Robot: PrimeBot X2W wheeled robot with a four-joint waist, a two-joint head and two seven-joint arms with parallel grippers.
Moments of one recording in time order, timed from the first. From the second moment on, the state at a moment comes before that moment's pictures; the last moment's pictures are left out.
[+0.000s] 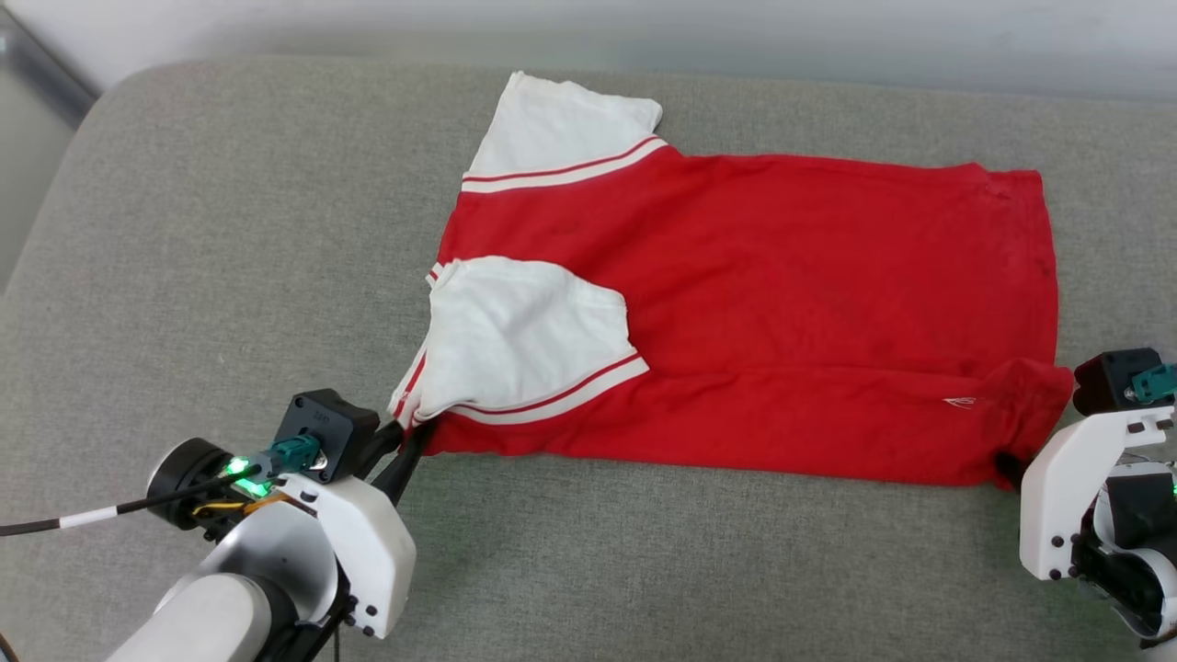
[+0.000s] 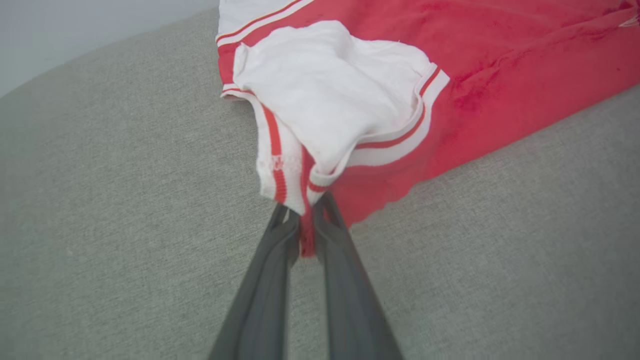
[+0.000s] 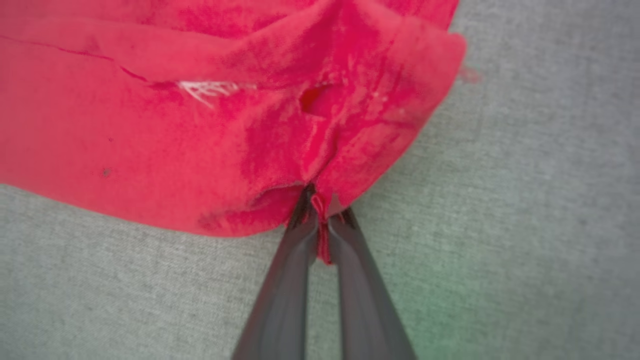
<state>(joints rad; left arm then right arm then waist) -0.28 0.65 -0.57 -0.17 -0.56 0.11 0.32 -0.21 -0.31 0.00 0.14 0.34 0.13 0.77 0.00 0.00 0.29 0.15</state>
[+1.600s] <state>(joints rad) -0.02 0.61 -0.55 -0.08 -0.62 0.15 0.01 0.09 -0.32 -0.17 -0.12 0.41 0.13 0.62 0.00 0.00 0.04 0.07</state>
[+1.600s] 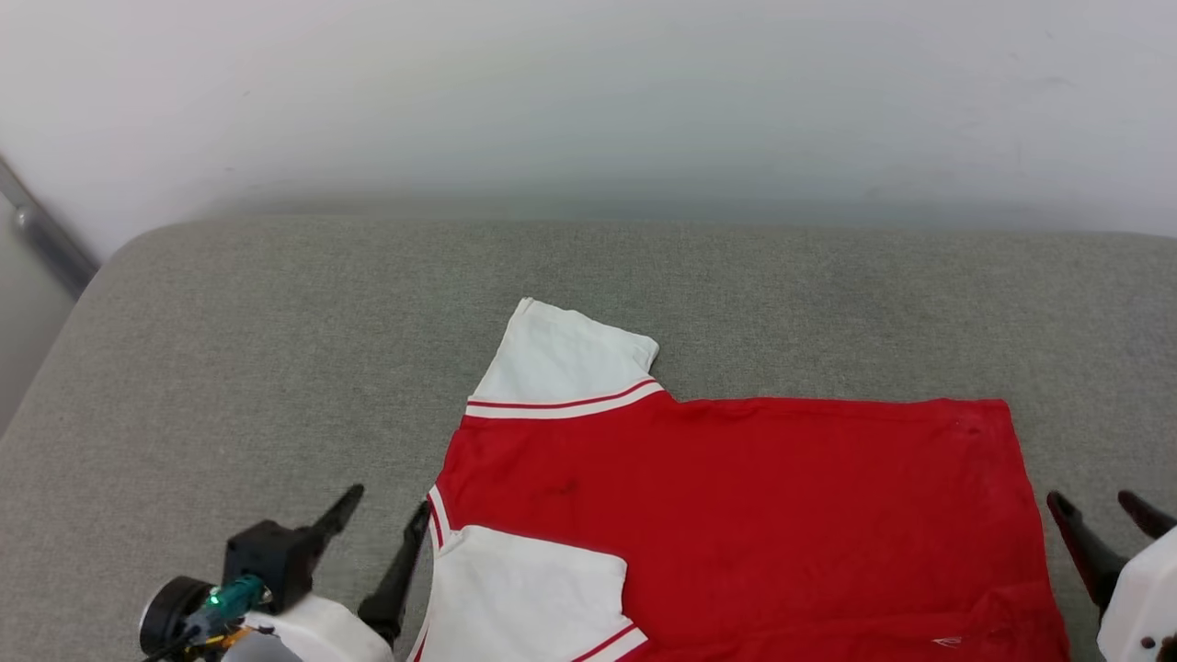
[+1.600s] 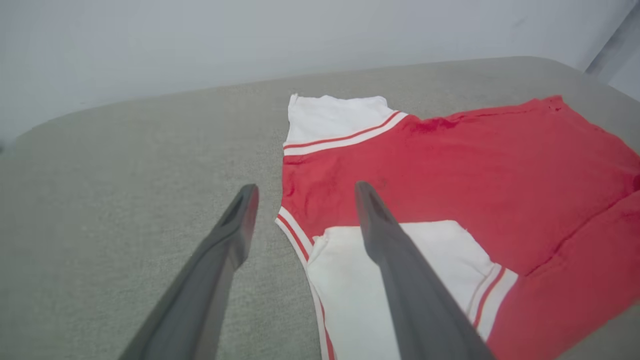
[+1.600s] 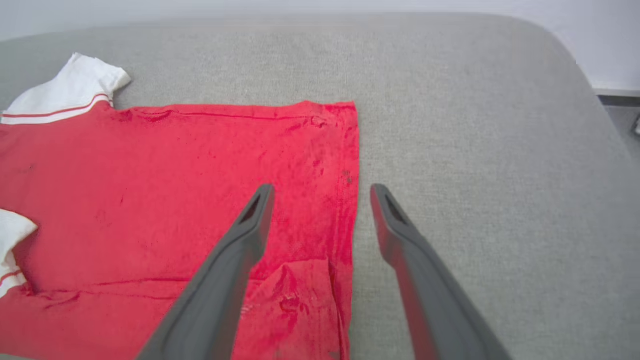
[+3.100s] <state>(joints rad) -0.75 0.79 -0.46 0.10 -0.74 -0.12 0.55 -0.11 -0.10 -0.03 -0.19 0.33 0.13 0.00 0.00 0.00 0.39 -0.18</state>
